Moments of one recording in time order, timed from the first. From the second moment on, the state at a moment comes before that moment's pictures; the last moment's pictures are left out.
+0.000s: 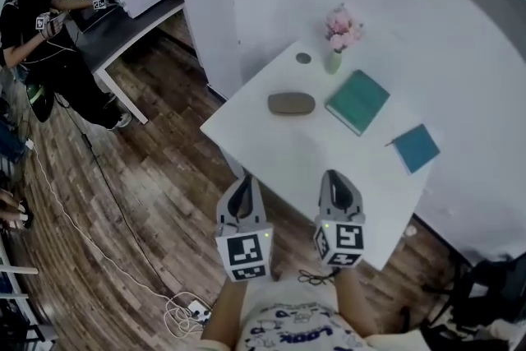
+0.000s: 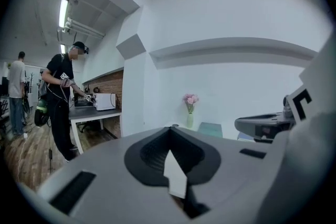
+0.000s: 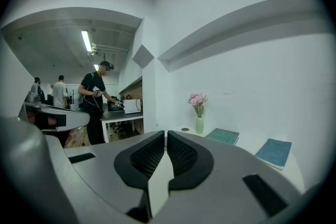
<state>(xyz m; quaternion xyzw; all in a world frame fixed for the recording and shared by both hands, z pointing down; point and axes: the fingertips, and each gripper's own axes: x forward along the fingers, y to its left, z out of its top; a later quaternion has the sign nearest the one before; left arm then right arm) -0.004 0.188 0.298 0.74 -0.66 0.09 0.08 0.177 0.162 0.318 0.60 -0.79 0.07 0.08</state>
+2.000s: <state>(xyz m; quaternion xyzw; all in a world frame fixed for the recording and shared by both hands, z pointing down) 0.011 -0.134 0.457 0.90 -0.26 0.33 0.12 0.105 -0.122 0.466 -0.11 -0.84 0.20 0.49</state>
